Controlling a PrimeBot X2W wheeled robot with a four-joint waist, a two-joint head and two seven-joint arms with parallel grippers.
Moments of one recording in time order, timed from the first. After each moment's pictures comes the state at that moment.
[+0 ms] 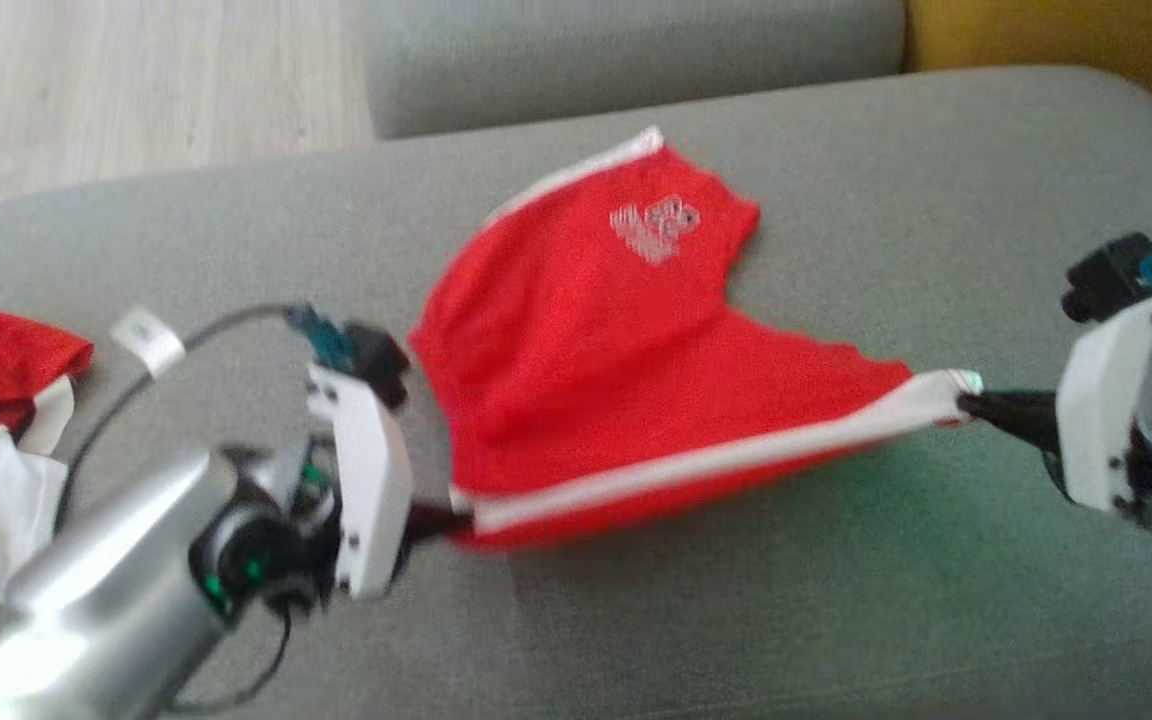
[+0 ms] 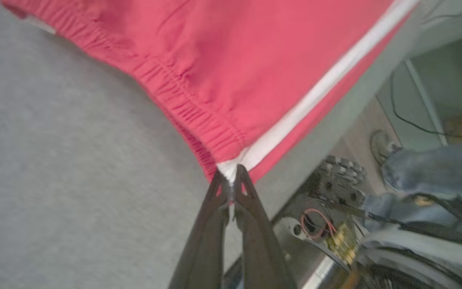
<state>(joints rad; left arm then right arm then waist) -0.61 0.52 -0.93 0.22 -1.15 -0.06 0.78 -0.64 -0.84 0.93 0.28 1.18 0.13 0.63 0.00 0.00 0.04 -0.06</state>
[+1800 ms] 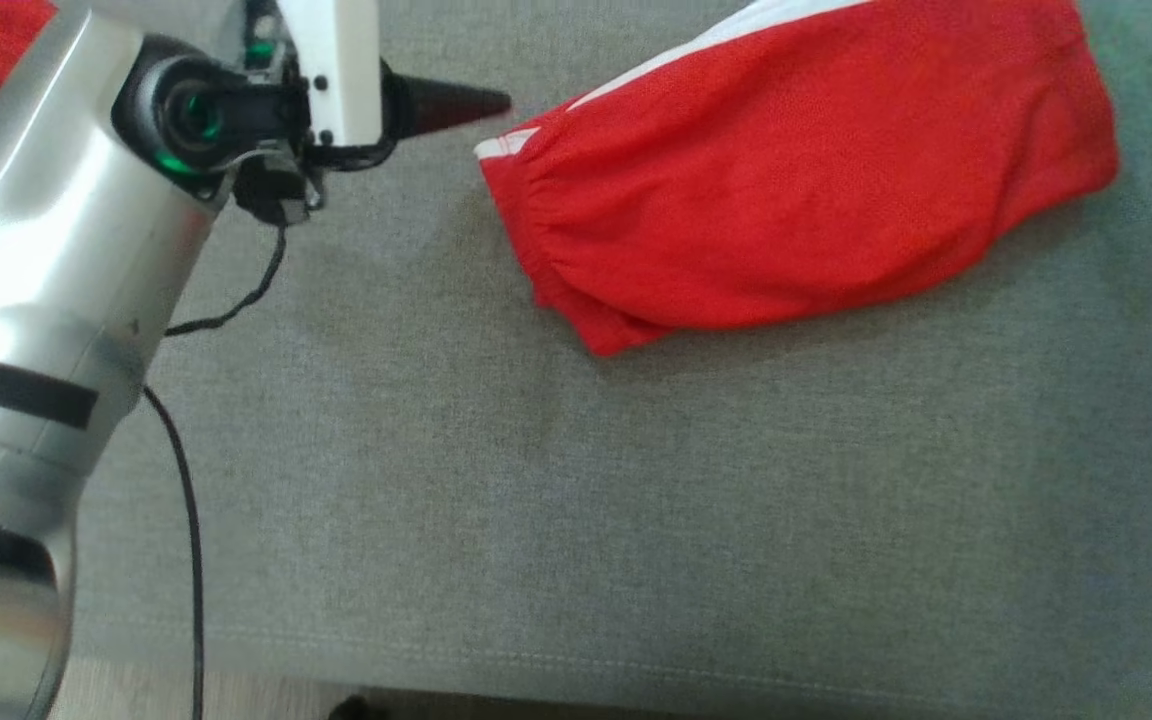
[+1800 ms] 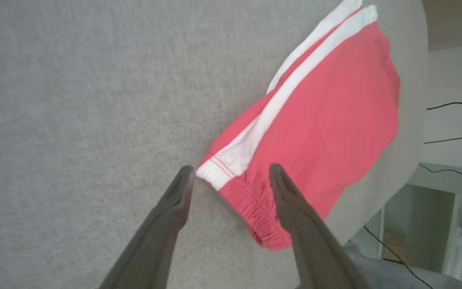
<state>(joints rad) -1.17 0.29 -0.77 0.65 -1.30 -0.03 0.94 -1.24 -0.40 0.35 0.76 0.77 0.13 0.75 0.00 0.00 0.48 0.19</state>
